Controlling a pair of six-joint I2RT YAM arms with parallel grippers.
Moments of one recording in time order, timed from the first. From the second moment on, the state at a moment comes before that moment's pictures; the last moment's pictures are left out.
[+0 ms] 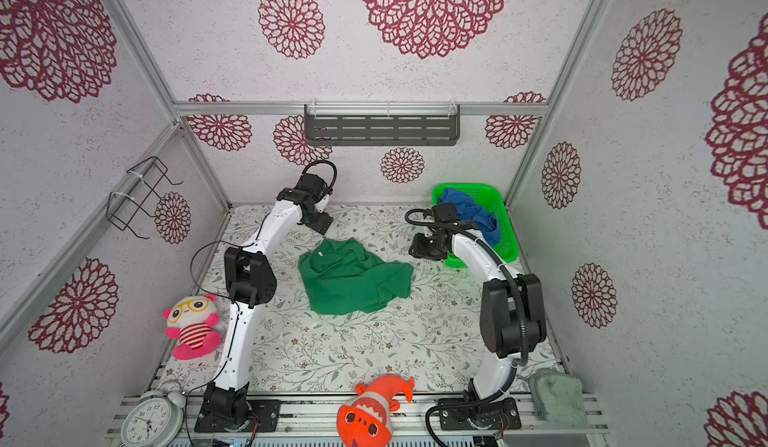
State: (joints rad) left arm -0.29 2.37 2.27 -1.00 -0.24 0.21; right arm 0.25 1.74 1.41 -0.72 -0.29 0.25
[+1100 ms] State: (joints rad) left arm -0.43 1.64 0.96 -0.45 0.04 -0.61; right arm 0.44 1.74 1.01 -0.44 -0.16 0.50
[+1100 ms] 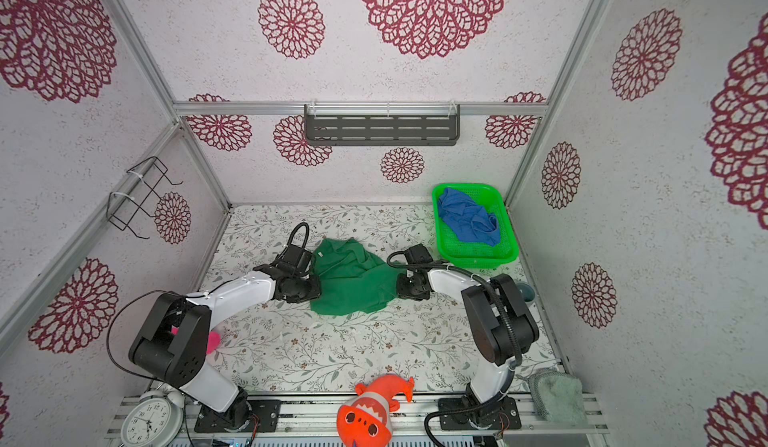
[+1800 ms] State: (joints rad) left arm -0.44 1.53 1.05 -0.61 -0.01 -0.53; right arm 0.37 1.44 0.96 -0.47 -0.29 0.50
